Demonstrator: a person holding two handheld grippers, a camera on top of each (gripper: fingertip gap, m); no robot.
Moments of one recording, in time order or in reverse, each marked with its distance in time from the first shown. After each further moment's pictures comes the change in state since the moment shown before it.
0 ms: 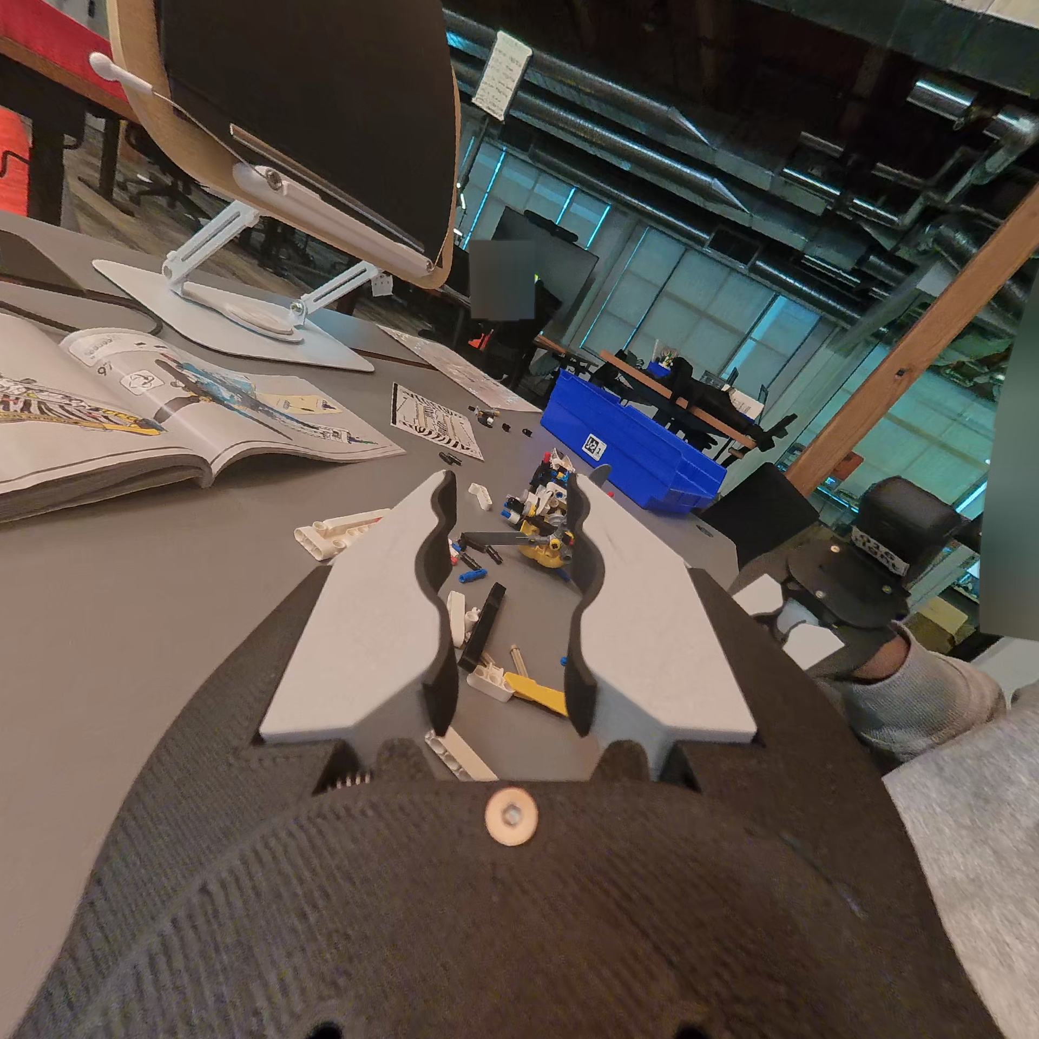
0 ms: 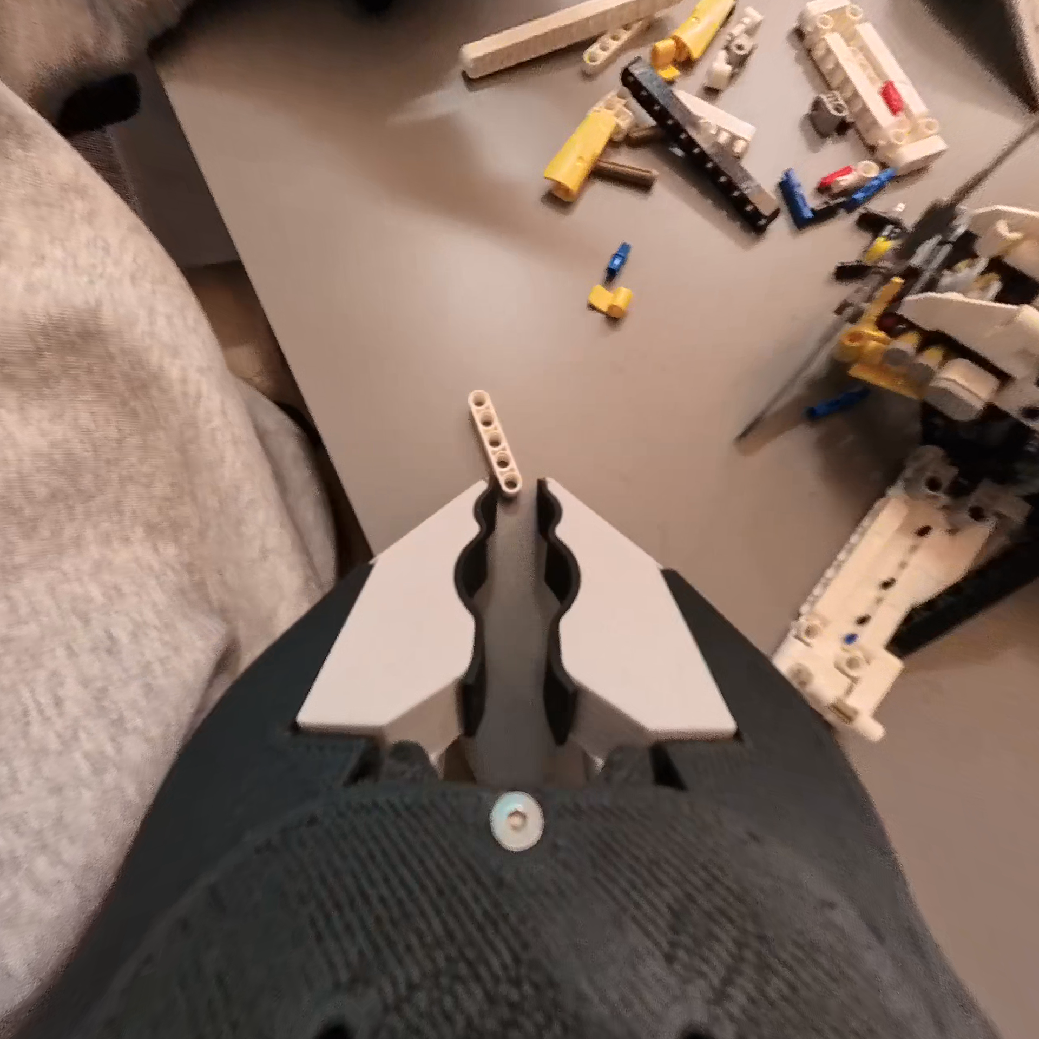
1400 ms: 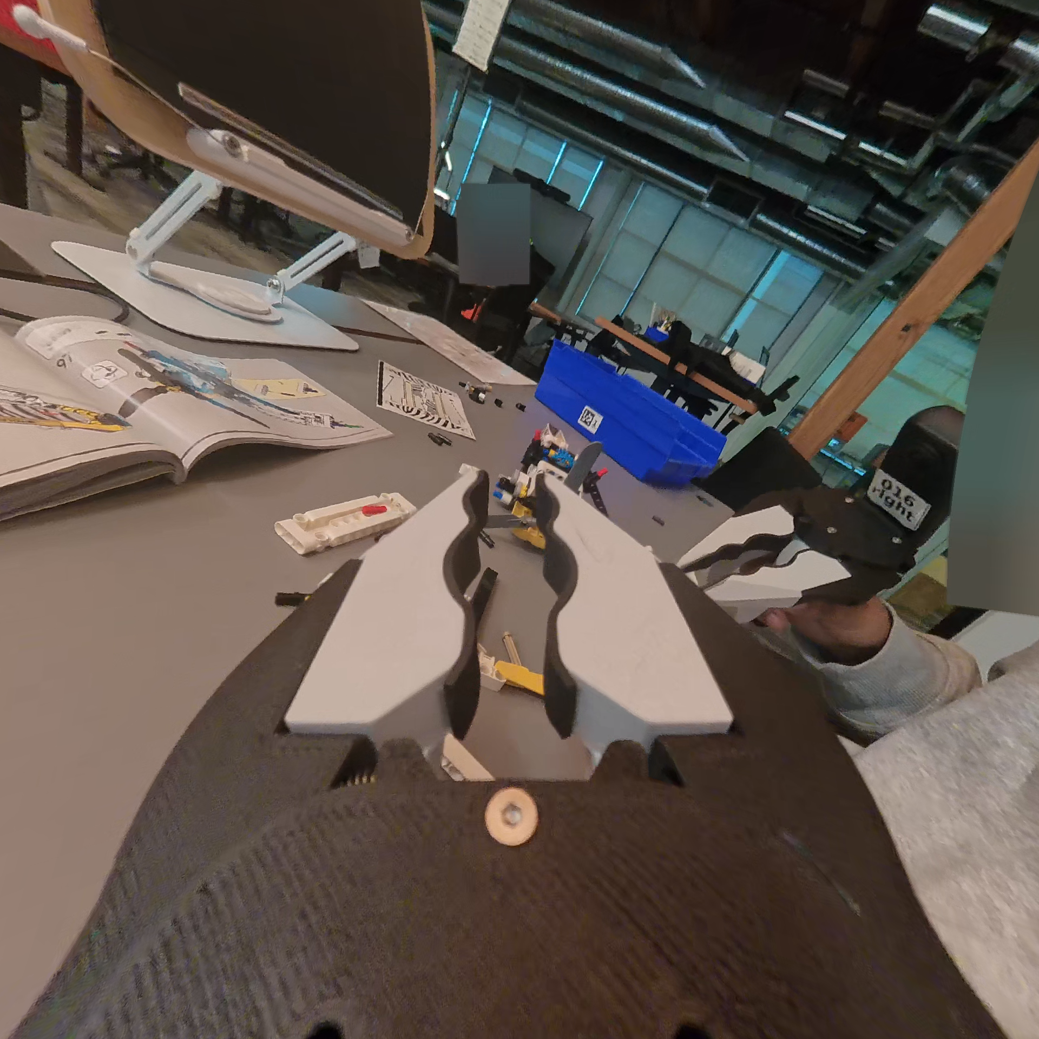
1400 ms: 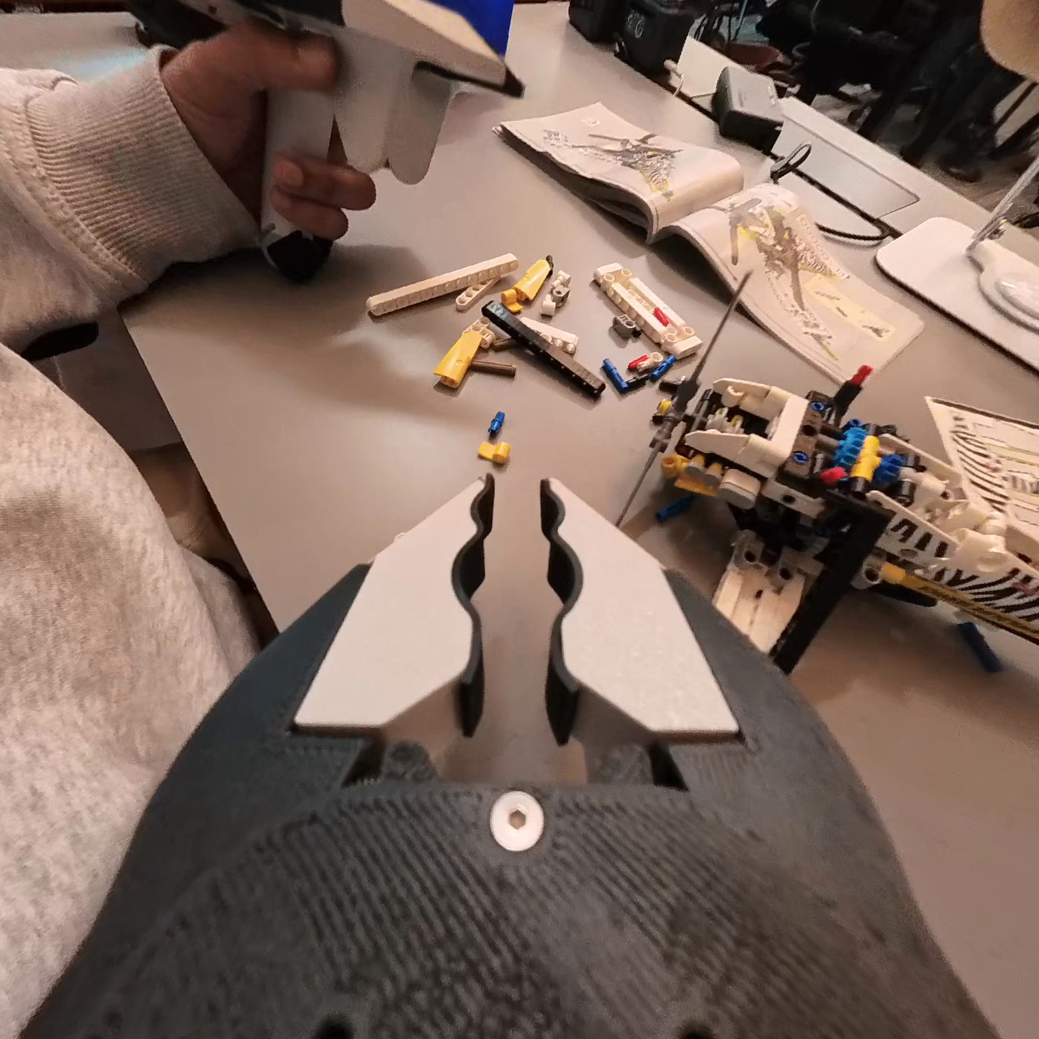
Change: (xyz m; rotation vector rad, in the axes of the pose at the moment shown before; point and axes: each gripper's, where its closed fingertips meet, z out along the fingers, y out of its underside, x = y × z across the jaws) left arm 0.009 0.008 0.007 -0.062 0.016 0.033; right arm 0.035 -0.051 -0.021 0.314 0.181 0.034
